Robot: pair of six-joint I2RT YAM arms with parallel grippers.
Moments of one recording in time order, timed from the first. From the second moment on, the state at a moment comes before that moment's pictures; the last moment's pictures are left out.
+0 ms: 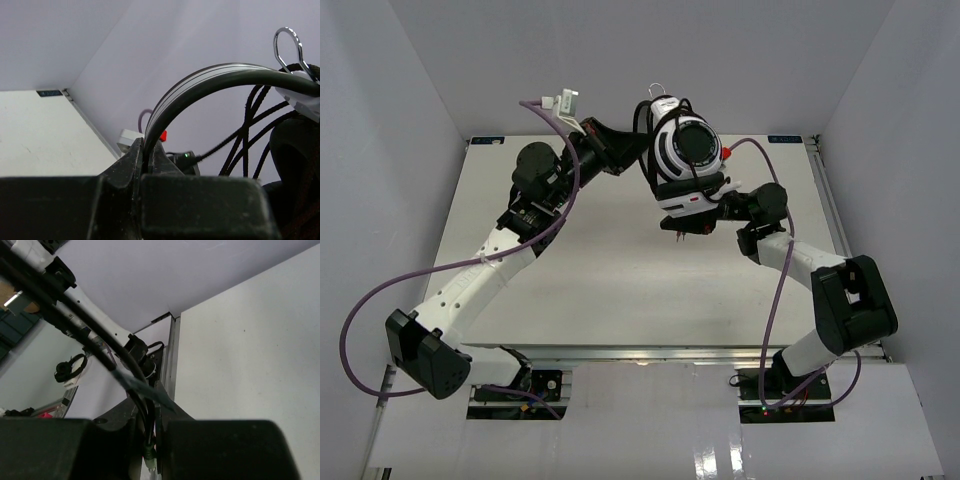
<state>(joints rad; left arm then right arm) -0.58 1.31 1.31 0.29 0.26 -0.82 0.38 1.53 0.84 1.17 -1.25 1.02</state>
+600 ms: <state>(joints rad) -0.54 1.47 1.15 -0.28 -0.42 -1.18 0.41 1.43 0.66 0.71 -1.03 0.43</state>
